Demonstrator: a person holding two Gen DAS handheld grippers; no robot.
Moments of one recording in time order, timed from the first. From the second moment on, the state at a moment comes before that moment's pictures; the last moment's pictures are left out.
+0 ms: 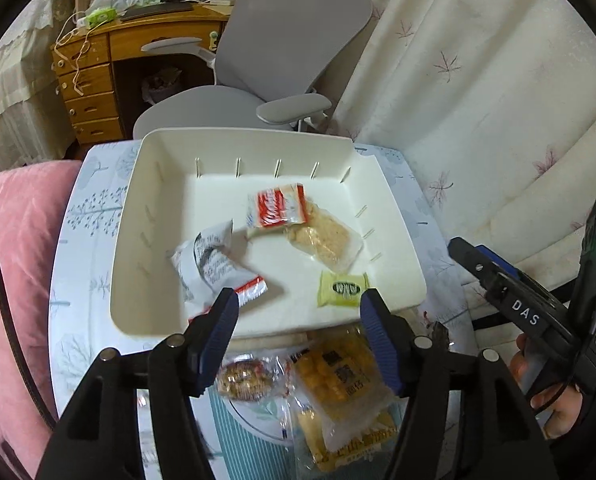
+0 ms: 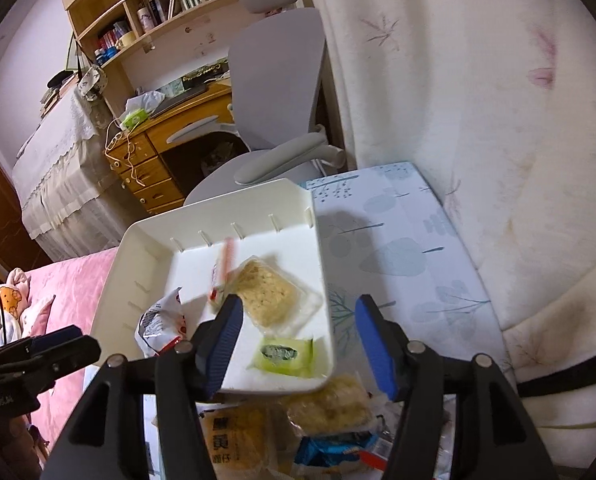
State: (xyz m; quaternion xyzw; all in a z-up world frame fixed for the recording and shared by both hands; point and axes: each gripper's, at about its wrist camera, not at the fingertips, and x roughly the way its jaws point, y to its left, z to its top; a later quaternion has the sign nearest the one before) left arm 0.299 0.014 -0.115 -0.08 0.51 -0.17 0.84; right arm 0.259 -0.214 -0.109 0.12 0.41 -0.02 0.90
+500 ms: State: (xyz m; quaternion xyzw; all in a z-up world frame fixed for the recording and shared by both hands) left arm 0.211 -0.001 -0.103 -0.06 0.52 -0.11 0.84; right arm 0.191 -0.256 -0.098 0.14 0.42 0.00 0.90
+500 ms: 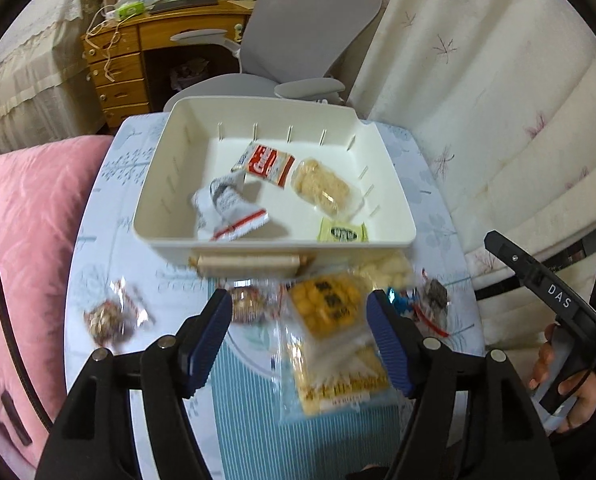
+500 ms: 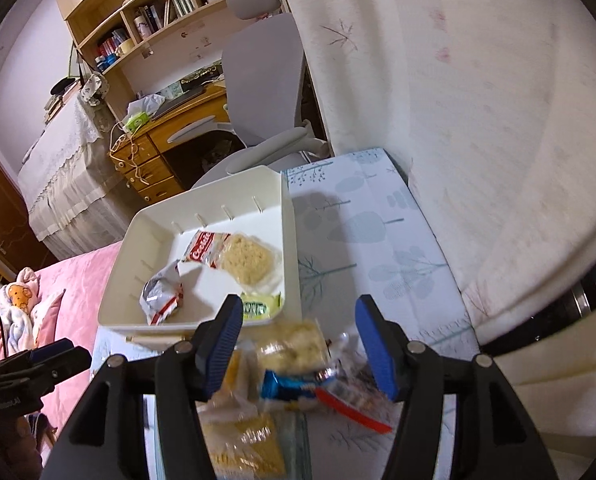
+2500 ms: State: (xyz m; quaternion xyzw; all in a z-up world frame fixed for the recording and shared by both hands) left arm 0.147 -0.139 -0.247 0.27 0.58 -0.26 0.72; right arm 0.138 -0.301 -0.197 0.17 0.55 0.05 0.82
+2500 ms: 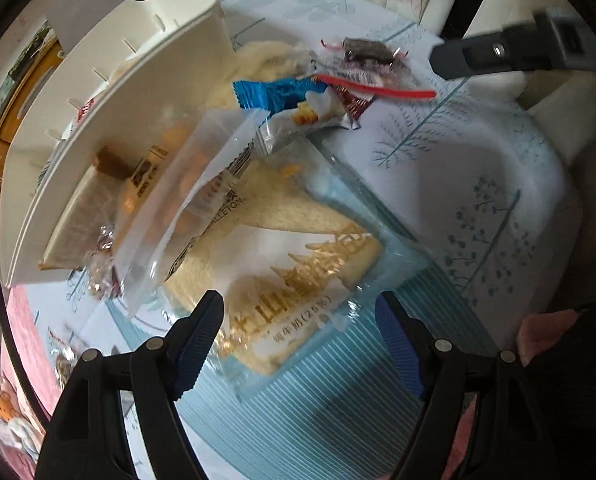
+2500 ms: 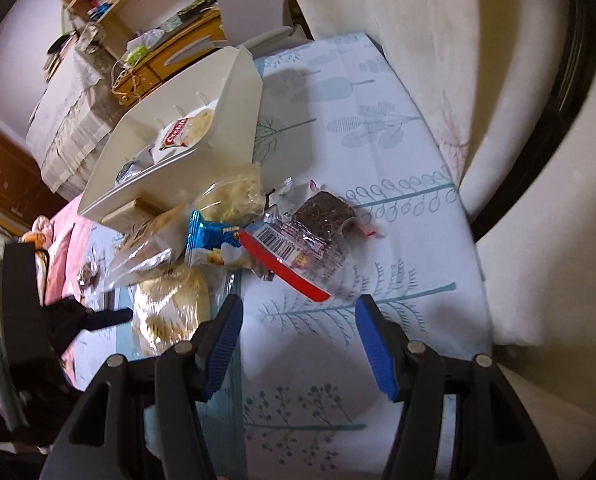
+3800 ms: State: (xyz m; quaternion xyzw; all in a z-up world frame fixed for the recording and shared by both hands) left arm 0.170 -0.142 -0.272 0.30 0.49 -0.37 0.73; right arm 0.231 -0.308 -0.249 0.26 0.60 -0.11 0.75
